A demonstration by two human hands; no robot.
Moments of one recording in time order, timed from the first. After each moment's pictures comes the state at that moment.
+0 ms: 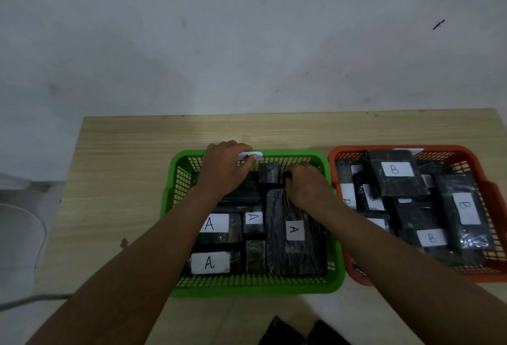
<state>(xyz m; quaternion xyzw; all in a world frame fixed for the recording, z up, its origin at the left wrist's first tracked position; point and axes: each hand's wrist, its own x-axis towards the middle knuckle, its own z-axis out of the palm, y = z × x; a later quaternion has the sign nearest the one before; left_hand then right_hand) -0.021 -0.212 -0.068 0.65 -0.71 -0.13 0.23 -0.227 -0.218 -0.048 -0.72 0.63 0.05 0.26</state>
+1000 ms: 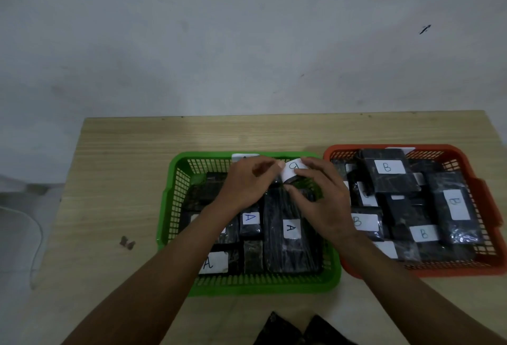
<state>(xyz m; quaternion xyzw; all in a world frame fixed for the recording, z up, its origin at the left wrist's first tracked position) -0.076 -0.175 -0.016 0.63 -0.55 -0.43 0.34 -0.262 -0.164 -0.025 -0.76 0.49 -0.39 0.17</state>
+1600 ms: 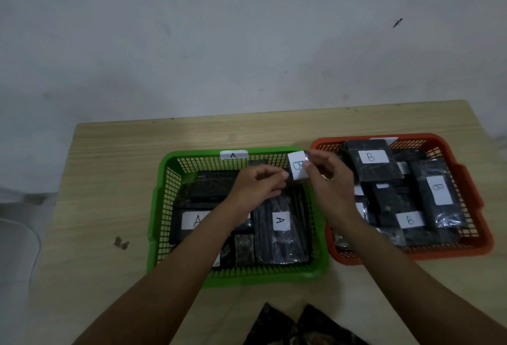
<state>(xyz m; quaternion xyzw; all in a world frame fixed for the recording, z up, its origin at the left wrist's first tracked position) -0.118 -0.155 -0.008 0.58 -0.31 -0.66 0.35 -0.282 -0.166 -0.007 -0.50 0.62 -0.43 0.41</state>
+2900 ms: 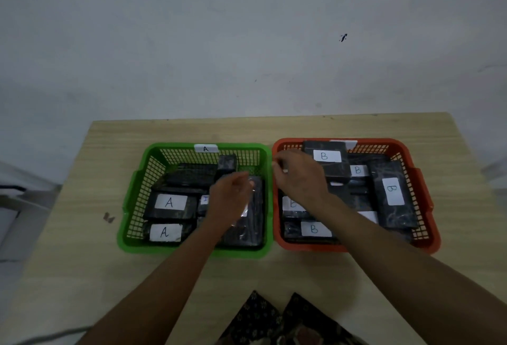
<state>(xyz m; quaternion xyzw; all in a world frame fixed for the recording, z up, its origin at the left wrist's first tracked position) -0.193 -0.102 -0.010 0.75 -0.49 -0.32 0.32 -0.353 -0.179 0.014 -0.79 0.55 -0.18 0.21</state>
